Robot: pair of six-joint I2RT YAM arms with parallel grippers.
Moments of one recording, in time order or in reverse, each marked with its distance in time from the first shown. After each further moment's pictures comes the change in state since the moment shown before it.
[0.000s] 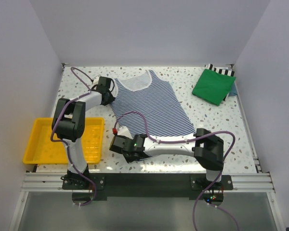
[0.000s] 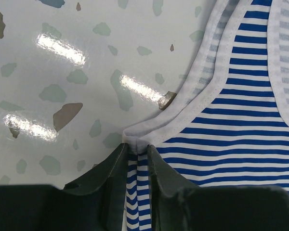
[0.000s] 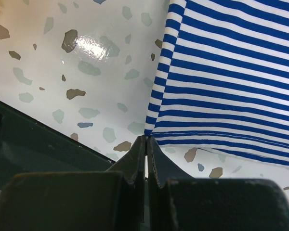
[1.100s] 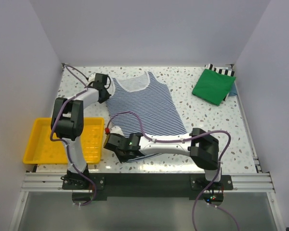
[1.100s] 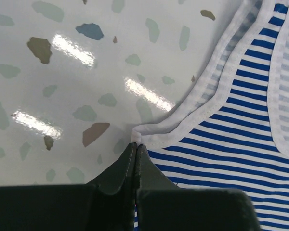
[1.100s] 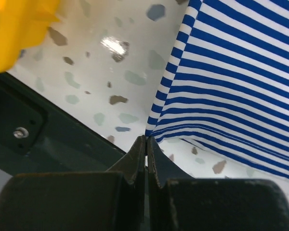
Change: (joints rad) left arm 0.032 0.019 0.066 -0.062 -0.037 -0.012; right arm 0.002 0.038 0.071 0.027 -0.080 -0.027
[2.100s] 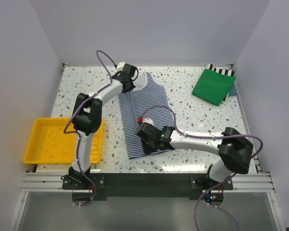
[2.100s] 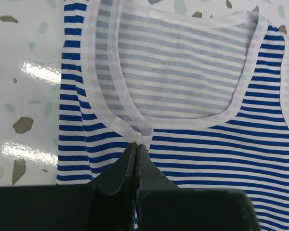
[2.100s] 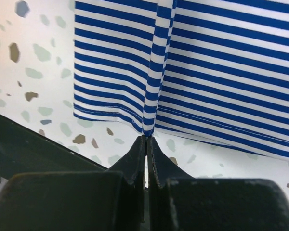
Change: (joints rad) left arm -0.230 0.210 0.457 -0.169 -0.083 0.014; right arm -0.221 -0.326 -0.434 0.177 -0.105 0.050
